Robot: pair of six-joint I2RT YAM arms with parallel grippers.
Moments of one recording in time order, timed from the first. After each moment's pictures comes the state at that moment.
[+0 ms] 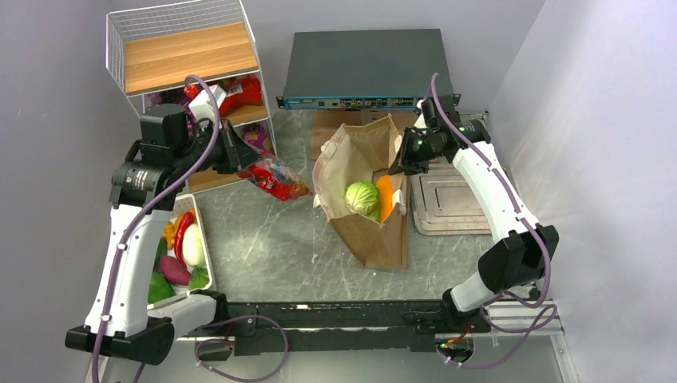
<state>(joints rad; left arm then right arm) -0.16 1.11 1.55 -0.91 0.49 -0.37 0.26 1.53 1.58 -1.04 -0.33 0.53</state>
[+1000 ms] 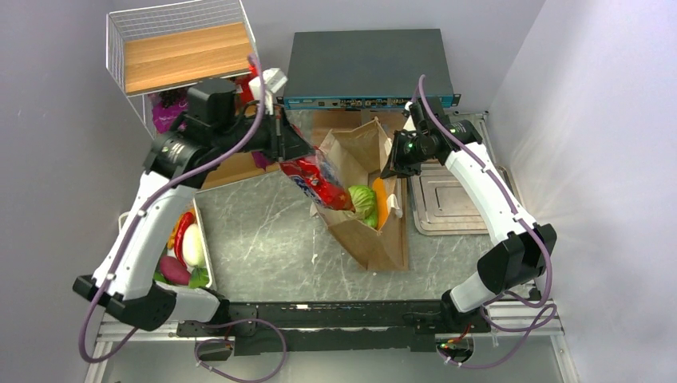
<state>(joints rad) -0.48 1.31 1.82 -0.85 0.59 -0.39 0.34 1.54 1.61 -1.05 -0.30 0.53</state>
